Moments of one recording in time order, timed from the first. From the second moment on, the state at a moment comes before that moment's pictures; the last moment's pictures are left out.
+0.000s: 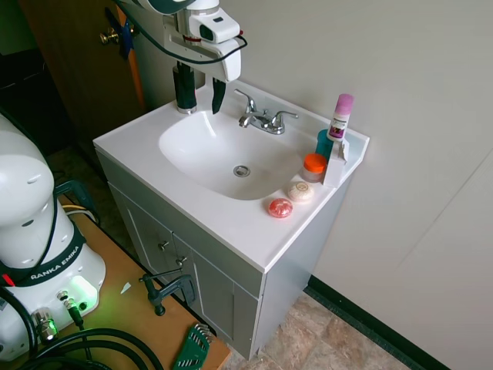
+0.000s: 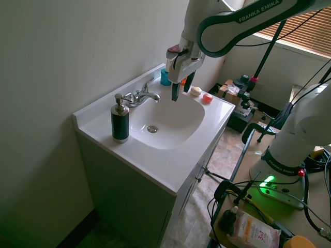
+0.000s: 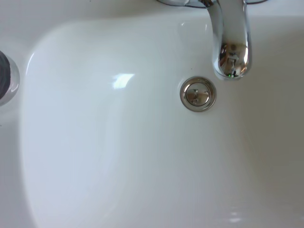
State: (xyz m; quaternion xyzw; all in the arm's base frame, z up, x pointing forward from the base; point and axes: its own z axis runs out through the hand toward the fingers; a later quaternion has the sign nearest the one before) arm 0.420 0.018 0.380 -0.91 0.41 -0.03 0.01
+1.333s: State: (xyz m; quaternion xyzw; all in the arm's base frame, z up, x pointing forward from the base) arm 0.587 -0.075 0.318 -0.82 0.51 -0.26 -0.09
